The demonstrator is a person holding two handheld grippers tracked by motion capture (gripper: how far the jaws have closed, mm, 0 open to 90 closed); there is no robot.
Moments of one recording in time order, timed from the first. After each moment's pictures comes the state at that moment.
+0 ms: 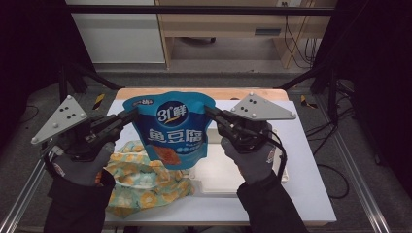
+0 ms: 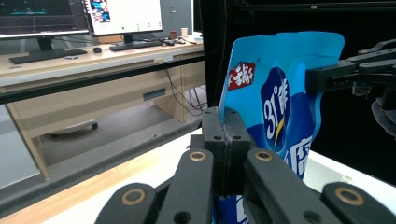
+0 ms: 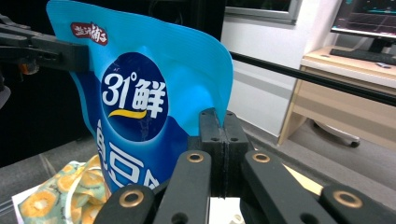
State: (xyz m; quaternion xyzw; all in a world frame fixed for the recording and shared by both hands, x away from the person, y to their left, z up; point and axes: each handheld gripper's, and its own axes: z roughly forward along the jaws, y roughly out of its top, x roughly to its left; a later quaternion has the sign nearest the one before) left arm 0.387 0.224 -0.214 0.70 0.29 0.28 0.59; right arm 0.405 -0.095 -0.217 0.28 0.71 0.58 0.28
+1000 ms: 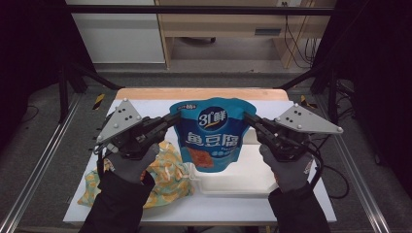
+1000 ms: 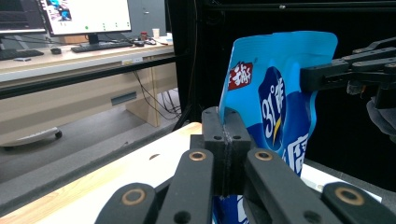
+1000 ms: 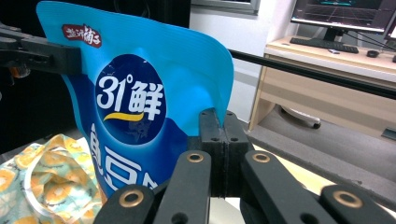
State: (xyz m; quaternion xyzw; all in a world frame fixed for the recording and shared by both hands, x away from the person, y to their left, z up) left arm 0.406 0.154 -0.238 0.71 0.26 0.25 0.61; right arm 0.394 -0.166 -0.235 0.32 0.70 0.56 0.31
